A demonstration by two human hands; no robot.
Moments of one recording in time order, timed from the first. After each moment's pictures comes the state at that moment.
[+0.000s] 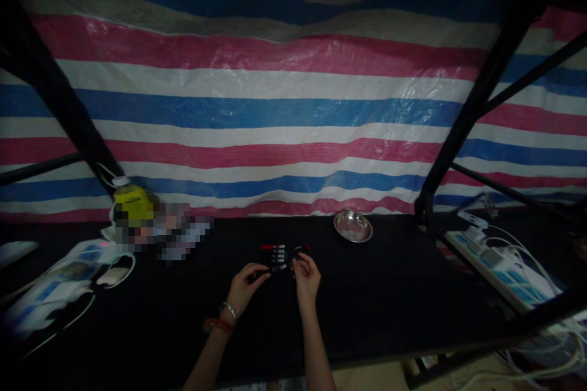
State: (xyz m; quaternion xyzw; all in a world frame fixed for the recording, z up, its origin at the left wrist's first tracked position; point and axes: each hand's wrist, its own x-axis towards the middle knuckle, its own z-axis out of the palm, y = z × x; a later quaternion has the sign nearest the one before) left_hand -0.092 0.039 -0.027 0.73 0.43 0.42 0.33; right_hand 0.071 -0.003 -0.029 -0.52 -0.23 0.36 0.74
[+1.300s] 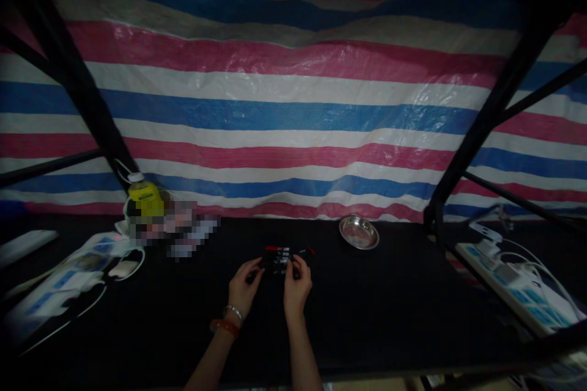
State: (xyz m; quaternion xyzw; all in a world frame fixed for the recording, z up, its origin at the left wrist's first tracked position) left_hand -0.092 0.042 -0.042 0.66 0.49 0.51 0.24; right_hand 0.040 0.009 -0.037 -0.61 -0.33 0.18 0.69
